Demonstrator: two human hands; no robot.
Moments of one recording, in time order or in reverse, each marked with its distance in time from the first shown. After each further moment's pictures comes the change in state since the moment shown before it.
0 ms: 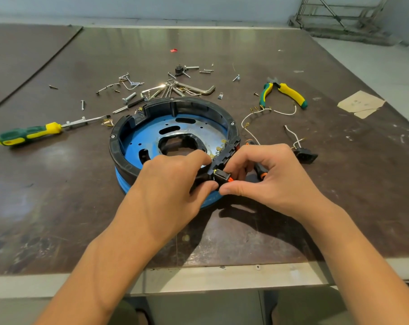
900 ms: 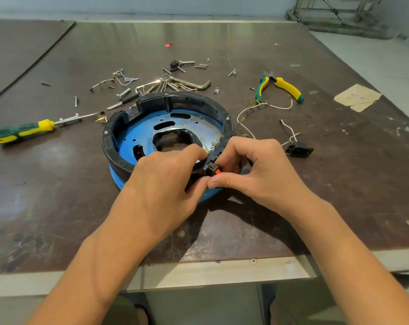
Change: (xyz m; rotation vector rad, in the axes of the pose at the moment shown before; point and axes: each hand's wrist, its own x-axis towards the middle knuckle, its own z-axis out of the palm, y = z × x) left_hand -0.001 0.000 0.005 0.056 -0.010 0.021; right_hand 0.002 -0.006 0.011 -0.038 0.062 0.070
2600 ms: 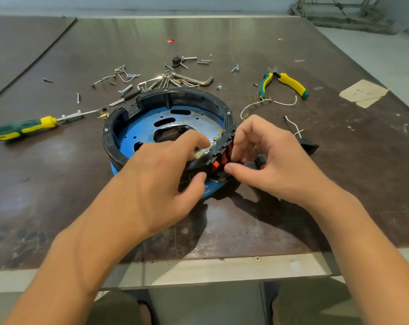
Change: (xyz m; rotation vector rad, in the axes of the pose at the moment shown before) left_hand -0.002 -0.014 -0.014 -0.072 -0.088 0.012; right_hand 0.000 0.003 -0.017 -0.025 -0.050 0.103
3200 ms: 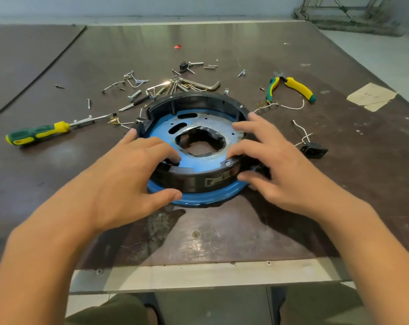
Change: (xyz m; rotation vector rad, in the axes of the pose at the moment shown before) left_hand -0.007 -0.050 -0.030 0.138 -0.228 -0.033; right_hand -0.001 -0.004 0.004 -0.402 -0.106 -0.091
